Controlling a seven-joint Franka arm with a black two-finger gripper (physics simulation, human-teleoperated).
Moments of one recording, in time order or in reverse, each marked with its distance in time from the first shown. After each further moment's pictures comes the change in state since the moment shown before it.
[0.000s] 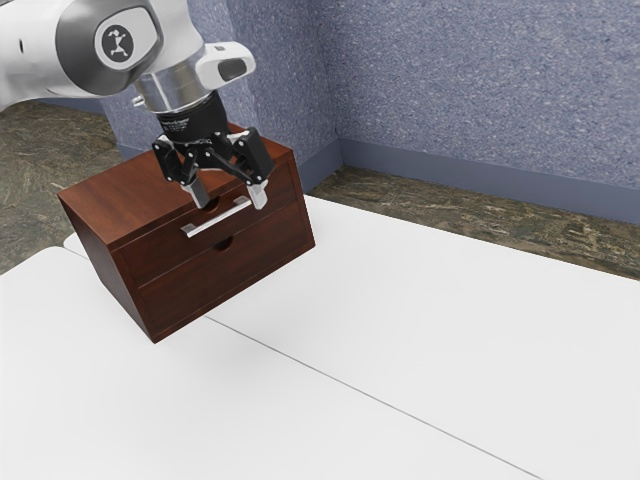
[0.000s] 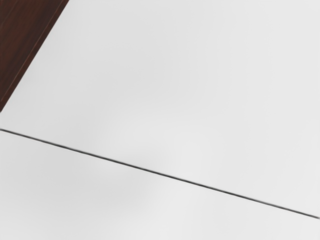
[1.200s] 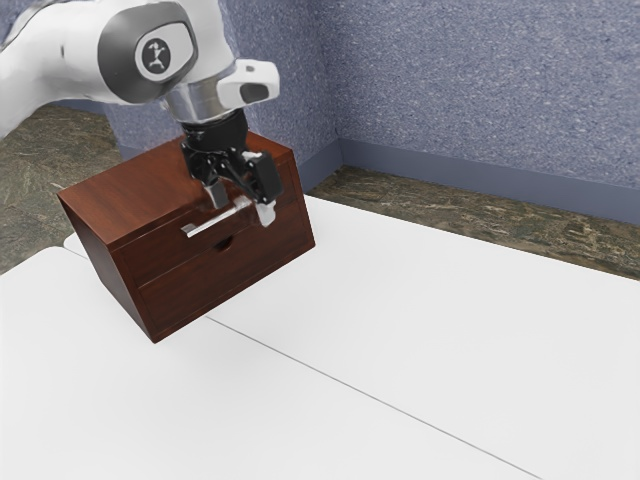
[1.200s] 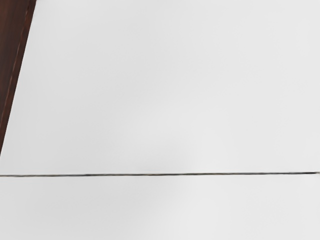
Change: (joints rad) arm 0.049 0.033 -0.051 0.037 0.073 -0.075 0.249
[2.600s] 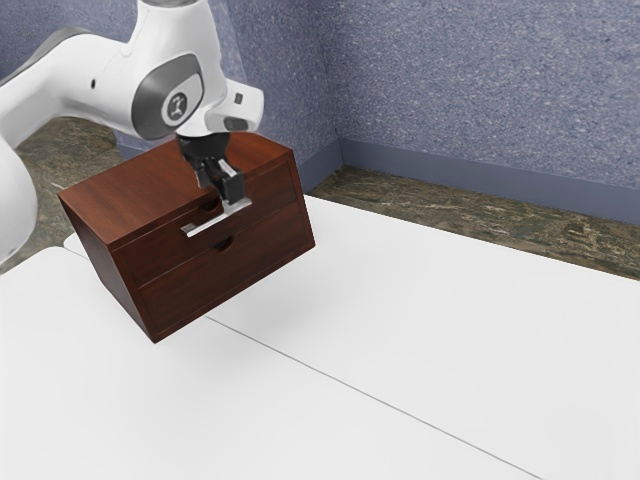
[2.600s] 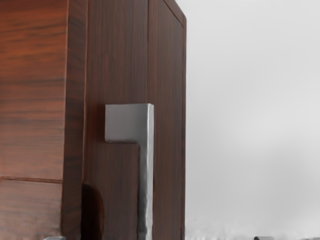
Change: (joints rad) arm 0.037 0.173 0.025 0.030 0.254 0.321 0.305
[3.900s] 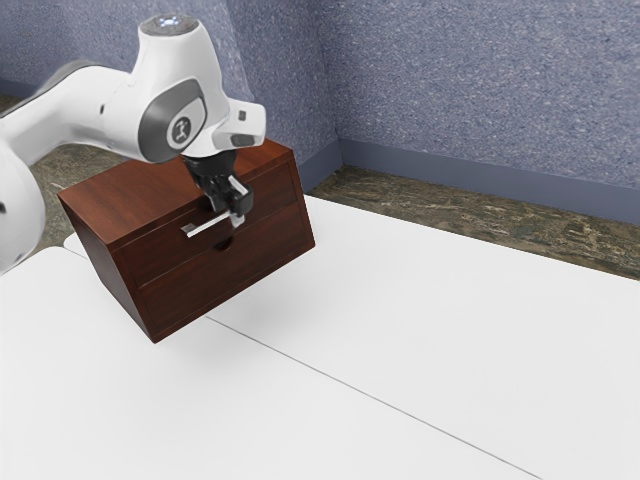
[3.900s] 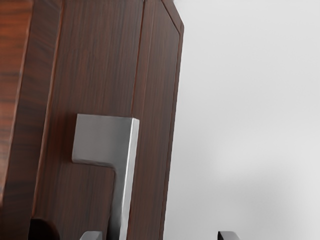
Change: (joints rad) arm 0.011 -0.006 0.024 -0.099 -0.068 0.109 -0.082
